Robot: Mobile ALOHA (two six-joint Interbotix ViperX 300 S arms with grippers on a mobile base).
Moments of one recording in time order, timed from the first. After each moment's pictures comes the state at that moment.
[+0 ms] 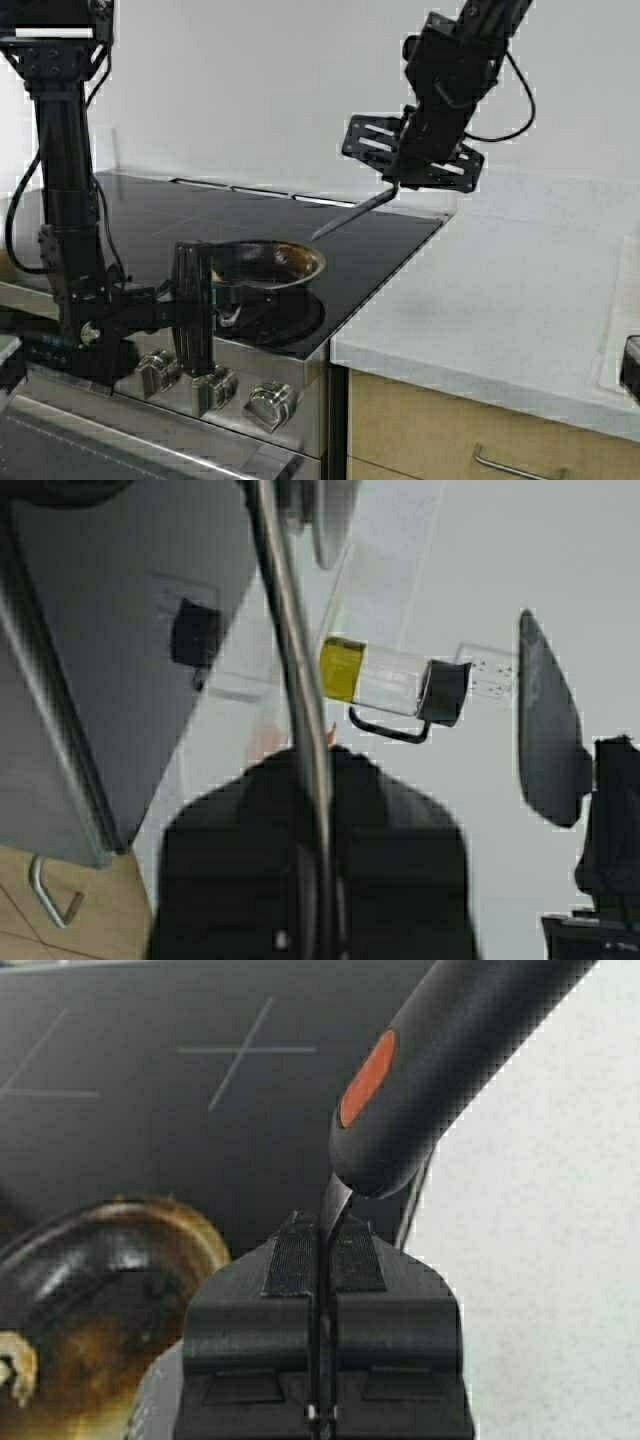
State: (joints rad) left arm -0.28 1.04 0.54 0.62 -1.46 -1.70; right arm 0.67 0.46 0.59 0.83 -0.85 -0.08
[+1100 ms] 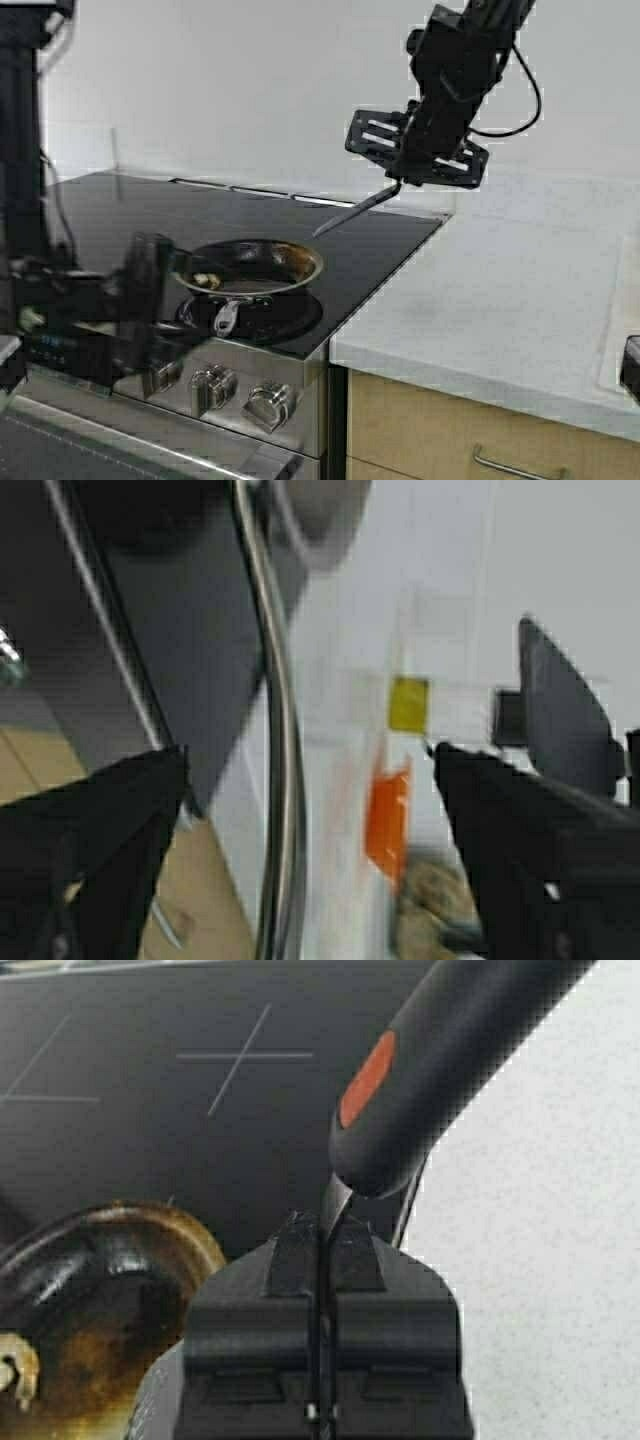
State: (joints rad) left arm -0.14 0.92 0.80 0.62 -1.45 -1.41; right arm 0.67 0.43 0.62 0.84 -0.85 -0.08
